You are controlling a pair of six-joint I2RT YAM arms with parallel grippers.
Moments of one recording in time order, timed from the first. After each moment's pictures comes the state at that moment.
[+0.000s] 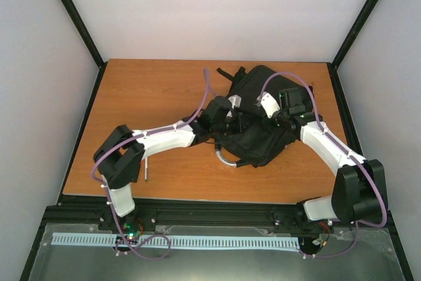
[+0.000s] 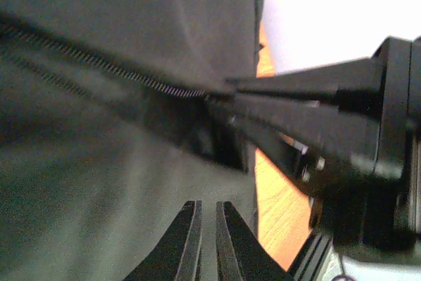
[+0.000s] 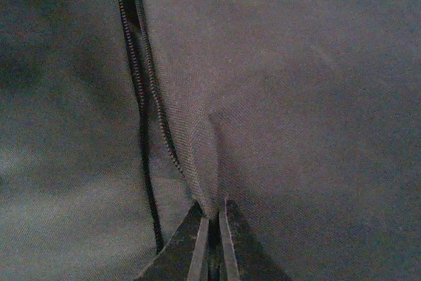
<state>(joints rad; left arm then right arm) -0.86 1.84 1.24 0.09 0.25 -0.92 0.25 1.37 0.93 -0.41 -0.21 -0.48</state>
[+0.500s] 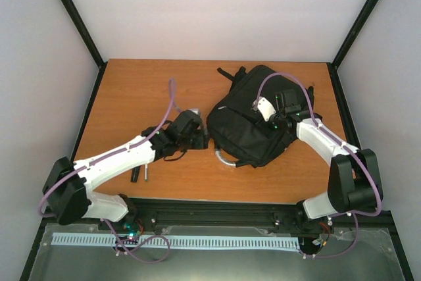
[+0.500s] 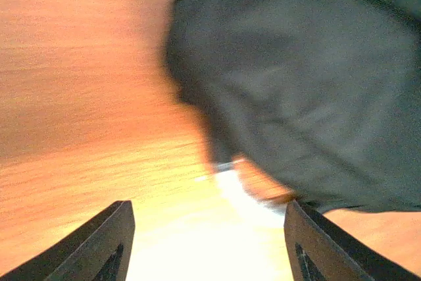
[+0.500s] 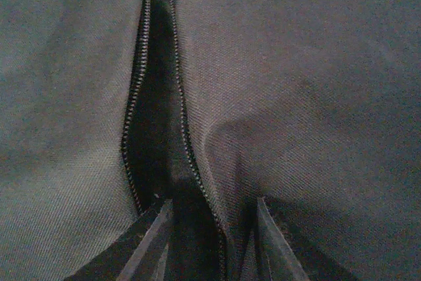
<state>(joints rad) -0.84 1.36 1.00 -0.47 -0.11 -0.74 0.25 1.46 0.93 -0.43 -0.29 -0.50</state>
